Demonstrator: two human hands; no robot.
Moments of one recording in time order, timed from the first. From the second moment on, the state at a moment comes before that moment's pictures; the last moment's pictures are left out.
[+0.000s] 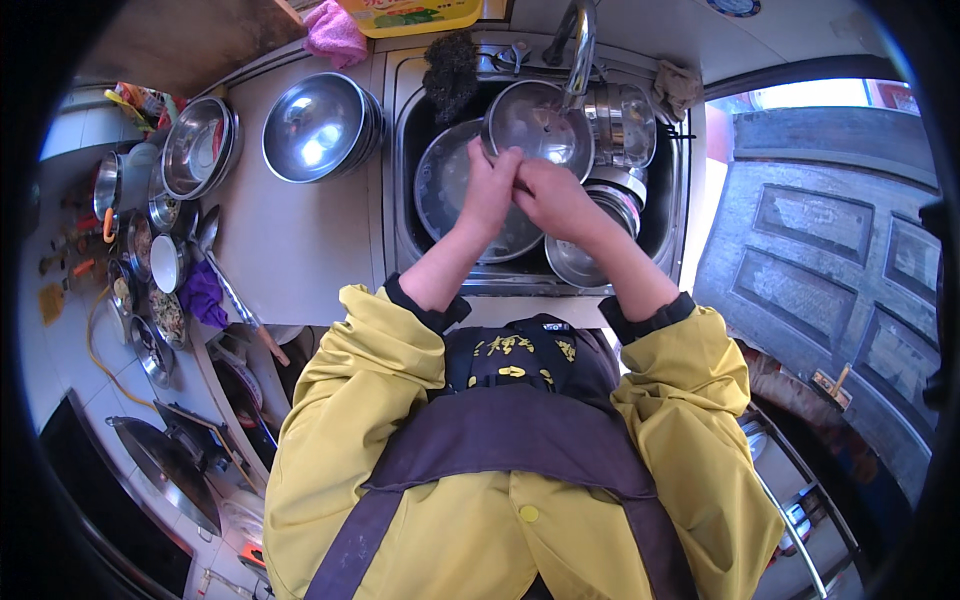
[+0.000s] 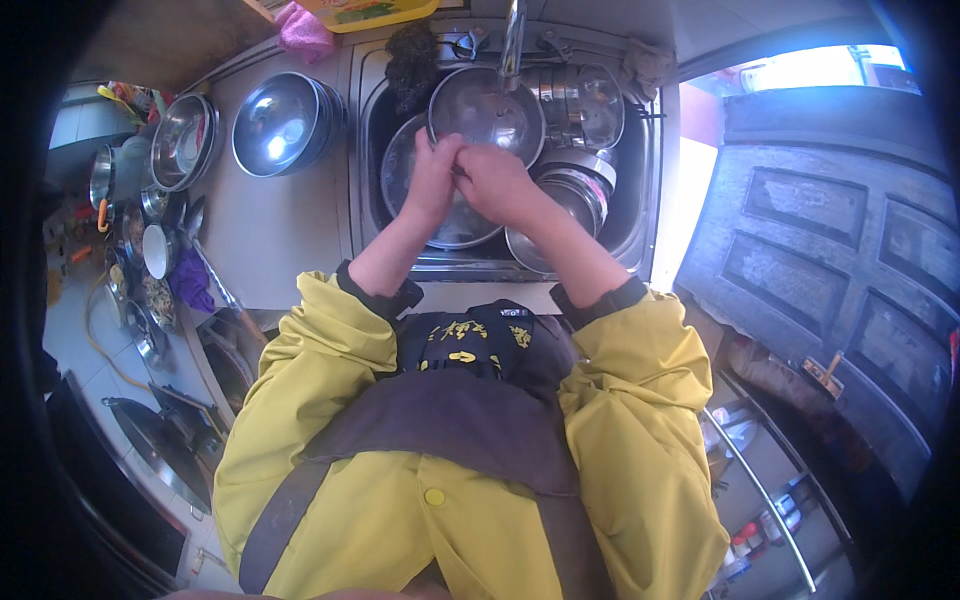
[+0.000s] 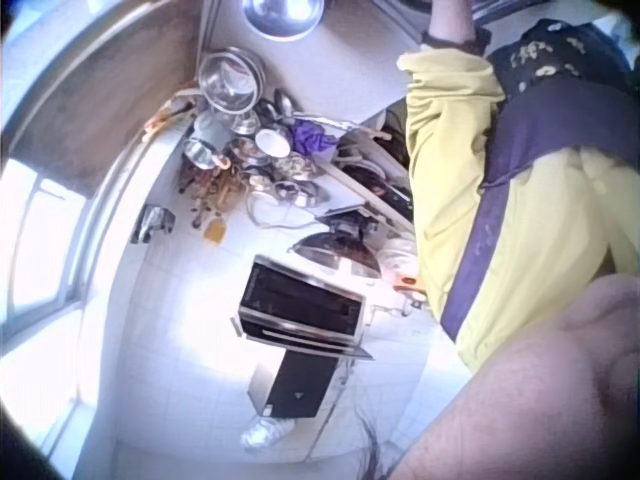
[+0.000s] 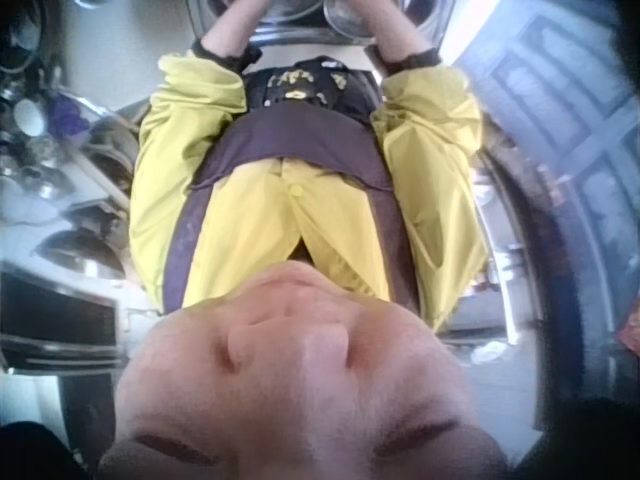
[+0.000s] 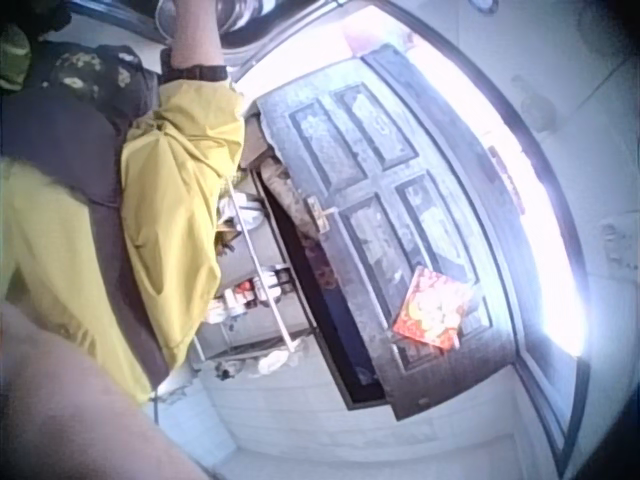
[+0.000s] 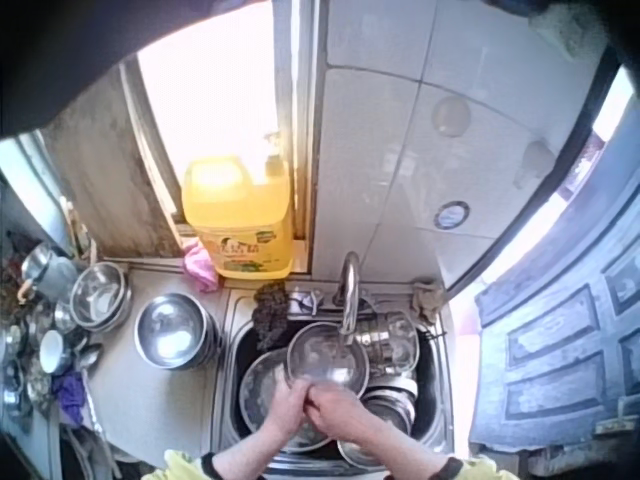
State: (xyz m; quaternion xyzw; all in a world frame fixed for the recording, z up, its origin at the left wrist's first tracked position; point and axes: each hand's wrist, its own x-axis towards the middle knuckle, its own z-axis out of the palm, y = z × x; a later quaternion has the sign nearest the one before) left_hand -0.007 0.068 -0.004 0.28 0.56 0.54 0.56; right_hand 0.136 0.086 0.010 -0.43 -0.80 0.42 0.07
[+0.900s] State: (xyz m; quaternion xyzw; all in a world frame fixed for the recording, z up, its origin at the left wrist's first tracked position) left_hand -0.035 0.064 -0.033 -0.04 0.45 0.34 0.82; right_hand 0.165 0.096 0.018 -0.43 -0.85 0.29 0.08
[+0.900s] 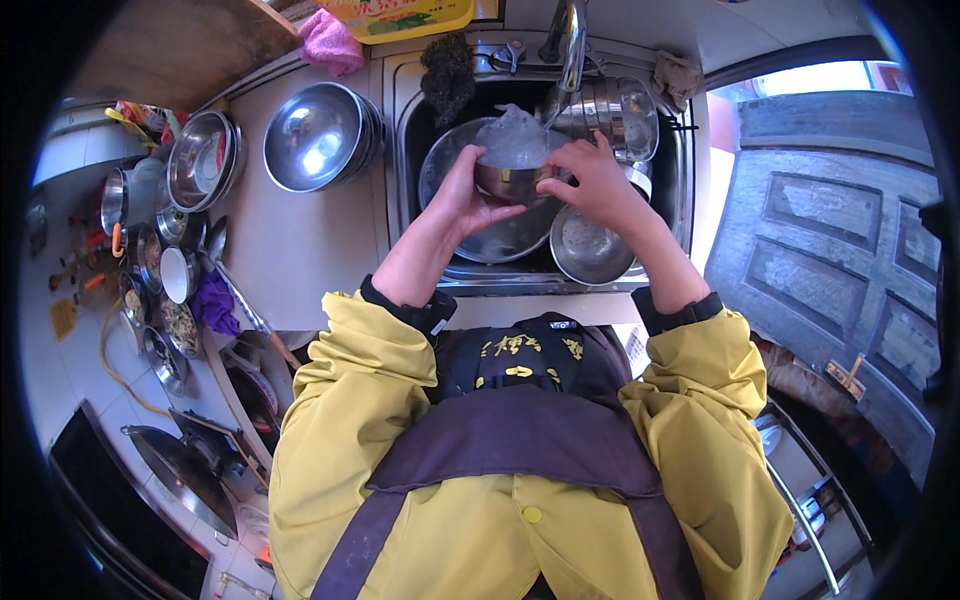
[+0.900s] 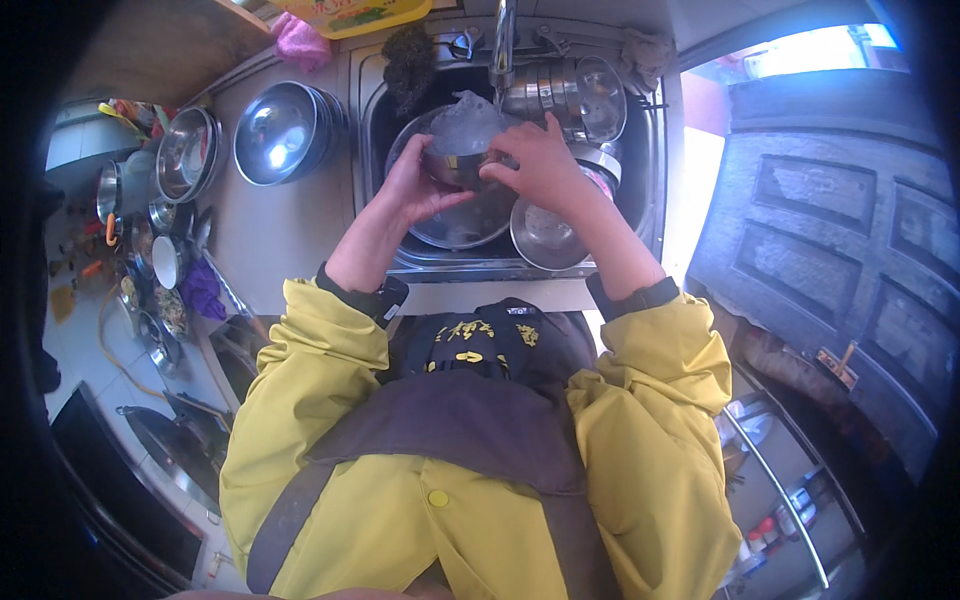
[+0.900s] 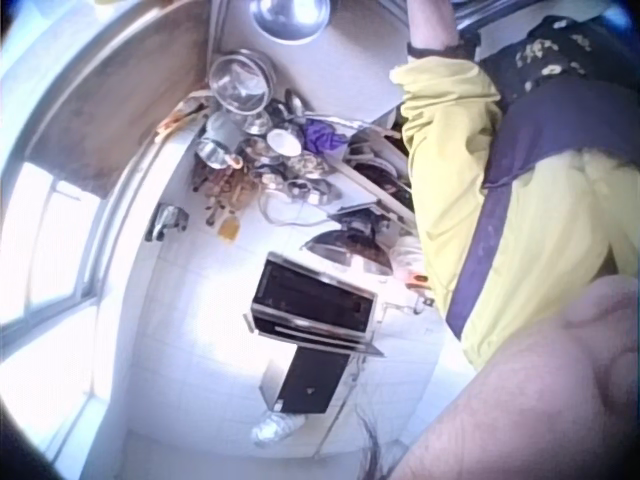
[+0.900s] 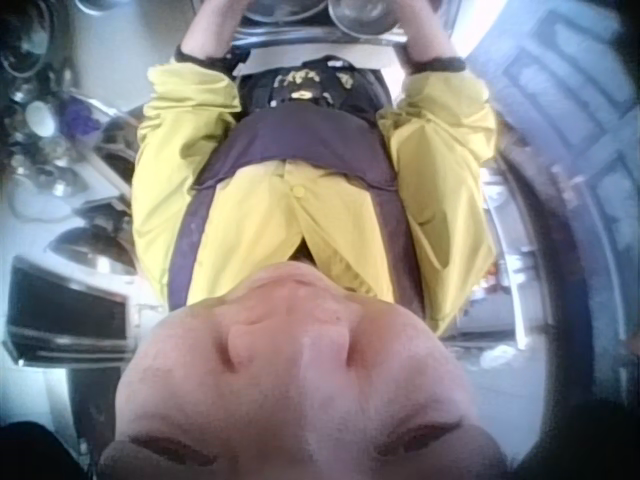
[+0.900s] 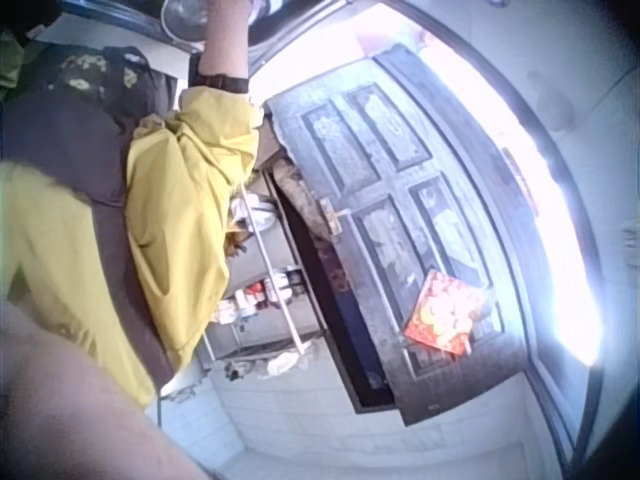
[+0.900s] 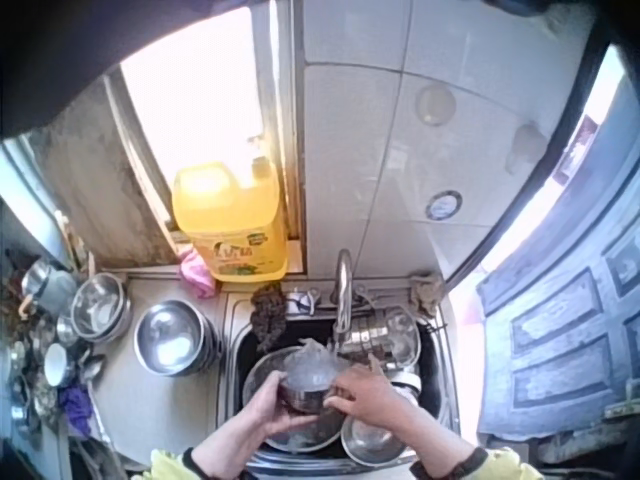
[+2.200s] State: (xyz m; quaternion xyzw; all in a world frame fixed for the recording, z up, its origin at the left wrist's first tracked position) left_hand -0.024 0.071 -0.008 0.25 0.58 0.48 0.61; right_hand 0.139 0.094 0.006 -0.39 -0.81 0.42 0.08
